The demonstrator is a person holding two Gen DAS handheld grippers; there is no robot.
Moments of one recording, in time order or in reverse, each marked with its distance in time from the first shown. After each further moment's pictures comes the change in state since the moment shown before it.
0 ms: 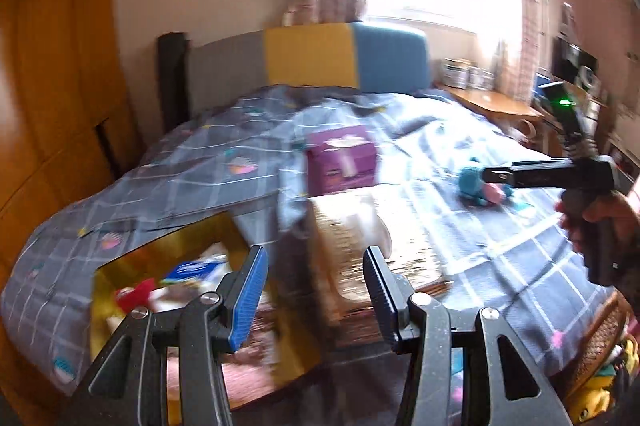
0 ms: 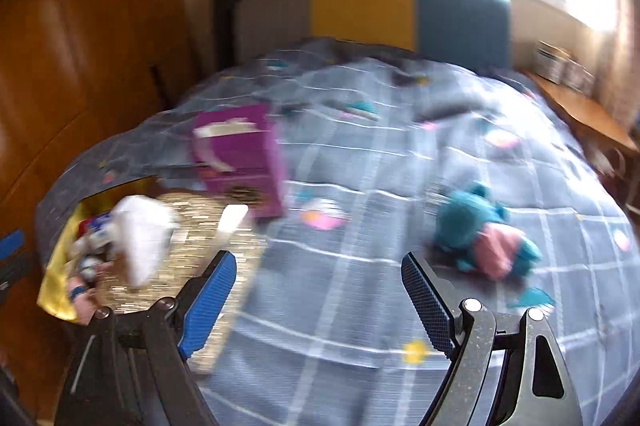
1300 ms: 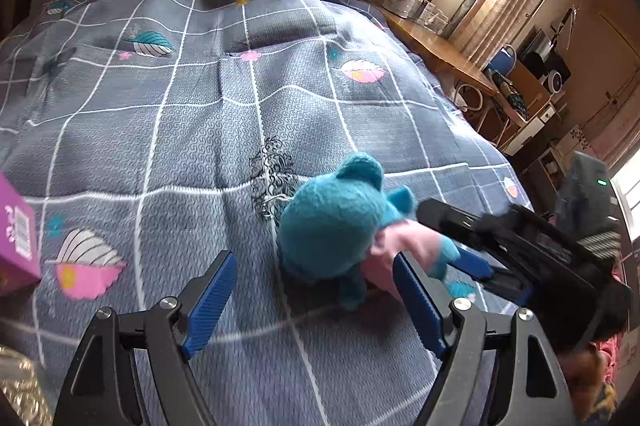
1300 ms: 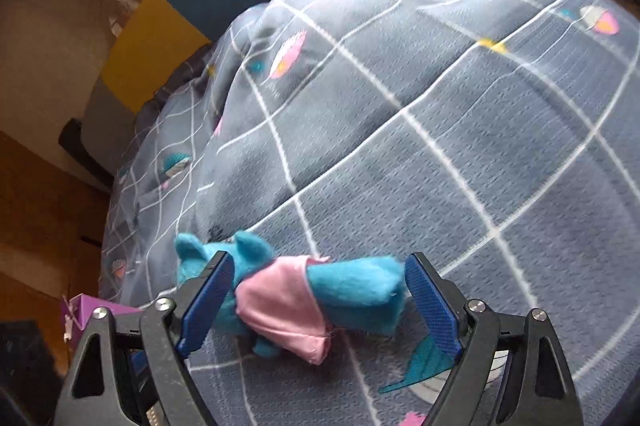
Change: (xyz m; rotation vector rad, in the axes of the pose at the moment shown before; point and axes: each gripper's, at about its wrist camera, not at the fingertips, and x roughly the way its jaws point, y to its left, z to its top) left arm 0.330 -0.227 0.093 -0.183 0.367 -0.371; right arm 0.120 -0.254 -0.006 0.730 0.104 0.103
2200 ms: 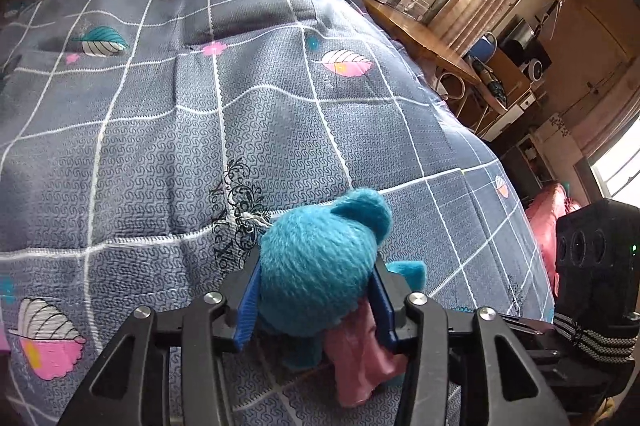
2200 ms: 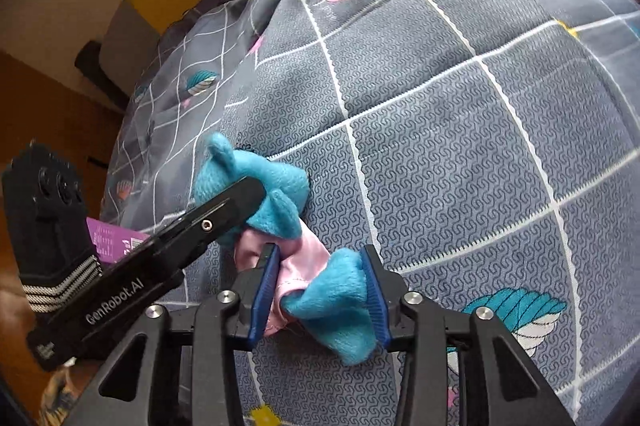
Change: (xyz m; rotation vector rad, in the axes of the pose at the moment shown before) left arm 0.033 -0.001 0.029 0.046 0.060 -0.102; right arm 0.033 0.031 -0.019 -0.210 0.200 0.018
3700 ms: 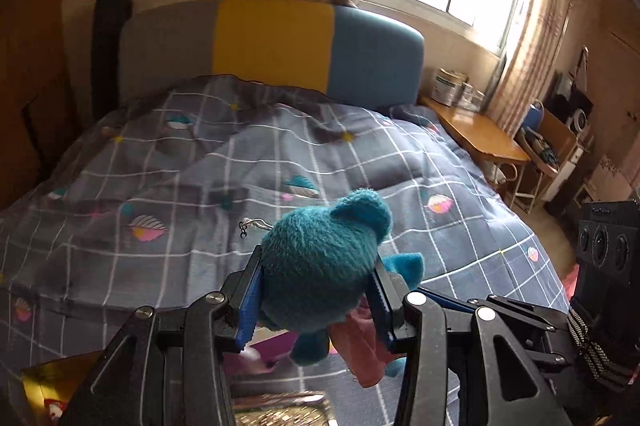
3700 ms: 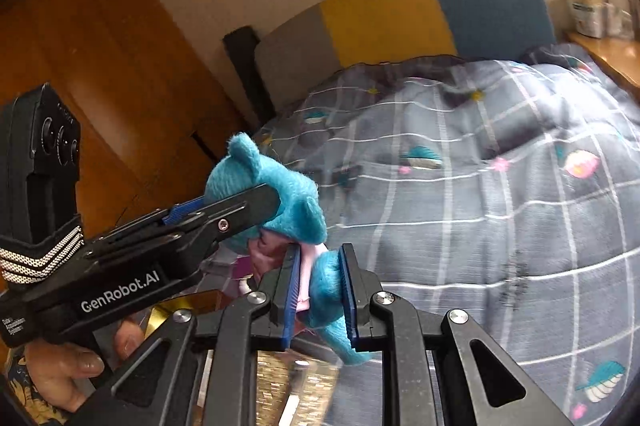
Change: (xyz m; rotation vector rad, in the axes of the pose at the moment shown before) left arm -0.310 0.103 0.018 -0.020 -0.315 0.301; right arm -0.063 0.287 -0.018 -0.412 -0.212 0.208
